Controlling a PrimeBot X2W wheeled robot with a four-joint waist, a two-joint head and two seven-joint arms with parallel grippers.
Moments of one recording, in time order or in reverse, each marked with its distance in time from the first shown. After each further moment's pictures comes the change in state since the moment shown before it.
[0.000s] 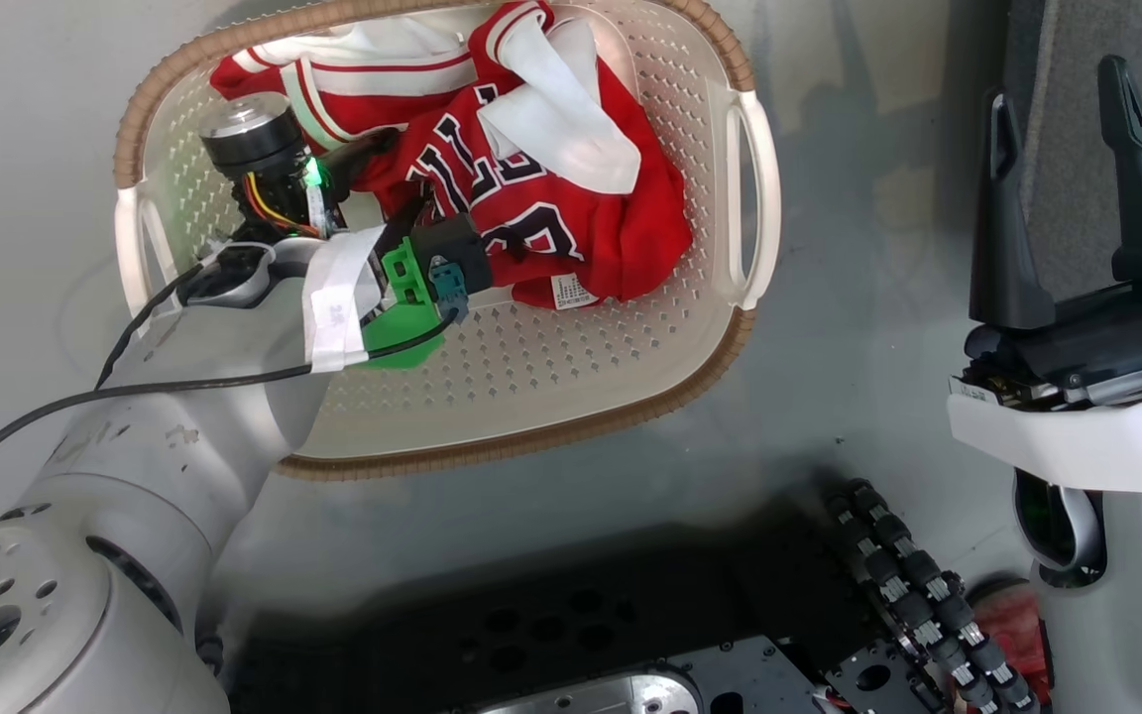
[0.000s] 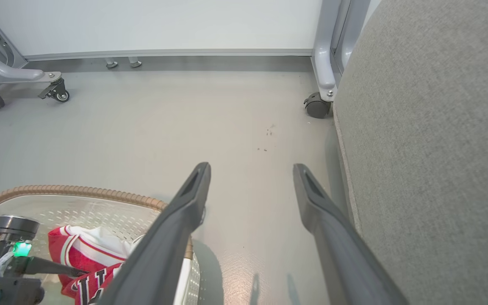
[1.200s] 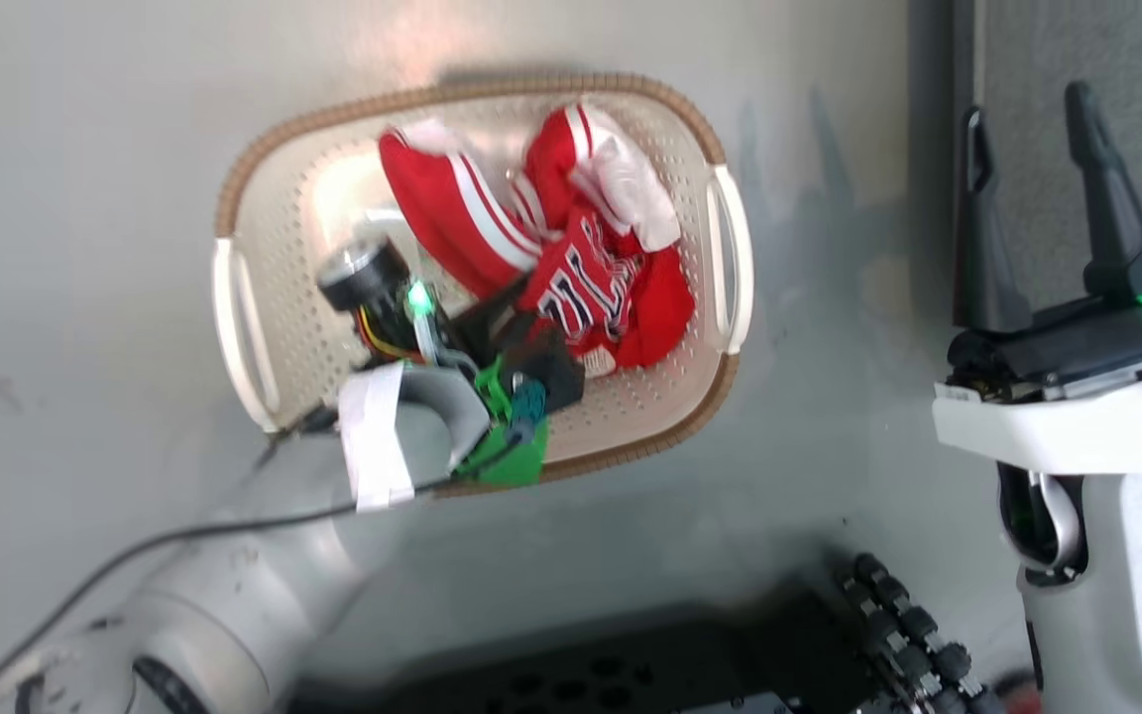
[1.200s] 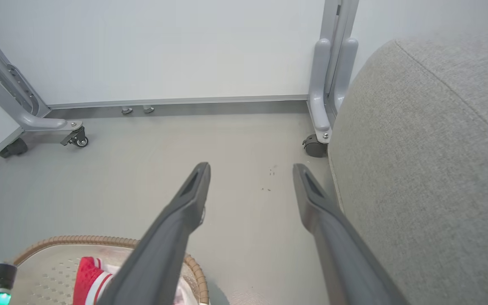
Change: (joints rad) left arm 0.234 0.012 0.070 -0.326 -0.163 0.093 -0.058; right arm -0.003 0.001 -0.001 0.084 0.030 0.000 0.000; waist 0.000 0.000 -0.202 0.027
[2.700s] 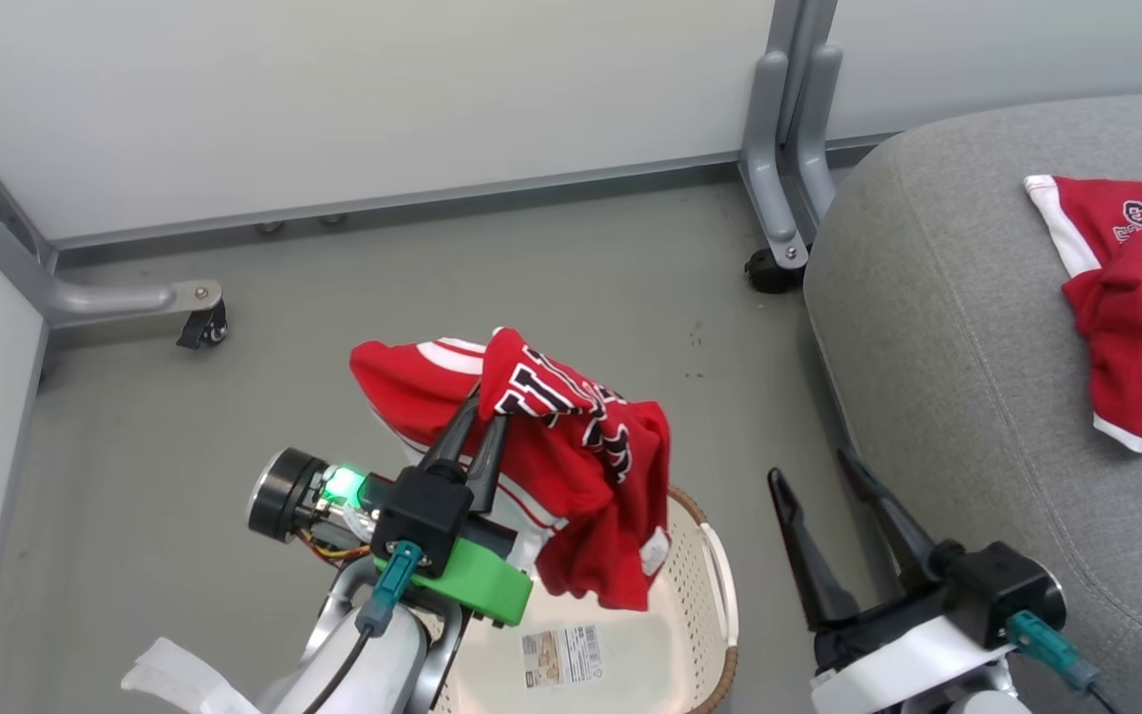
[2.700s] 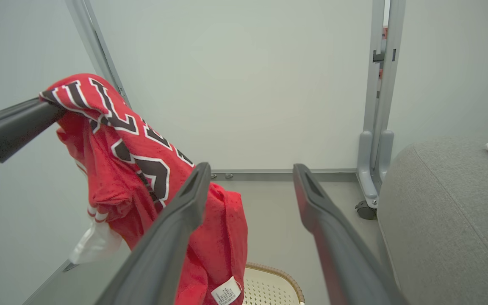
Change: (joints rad) left arm 0.657 0.040 0.602 -0.723 -0.024 0.038 0.000; right arm 0.352 0.000 0.207 0.220 0.054 0.000 0.000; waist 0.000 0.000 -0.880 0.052
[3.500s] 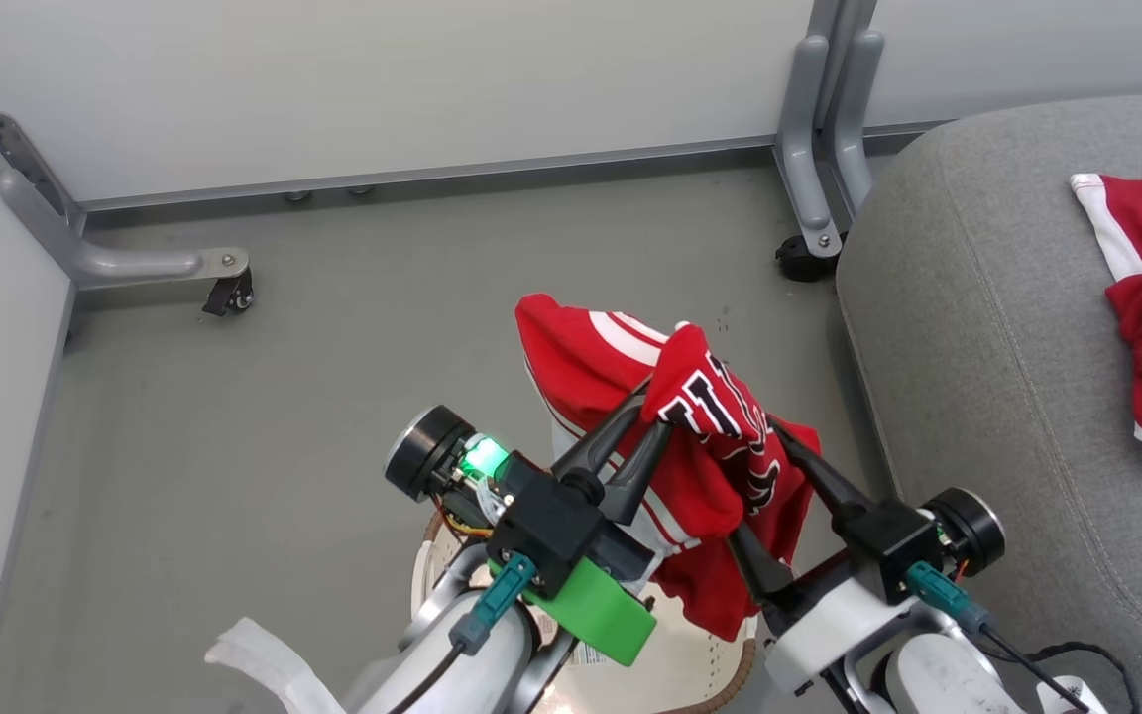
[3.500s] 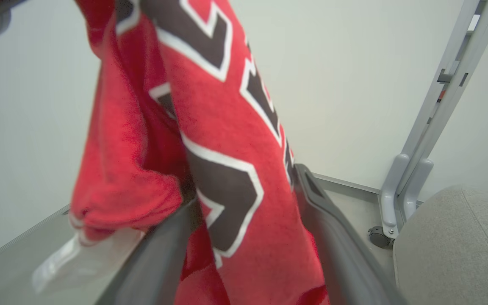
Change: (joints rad) left arm -0.051 -0.096 -0.112 -0.086 0.005 -0.146 0.000; right arm -0.167 -0.024 0.111 0.152 -0.144 0.000 0.000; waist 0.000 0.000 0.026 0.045
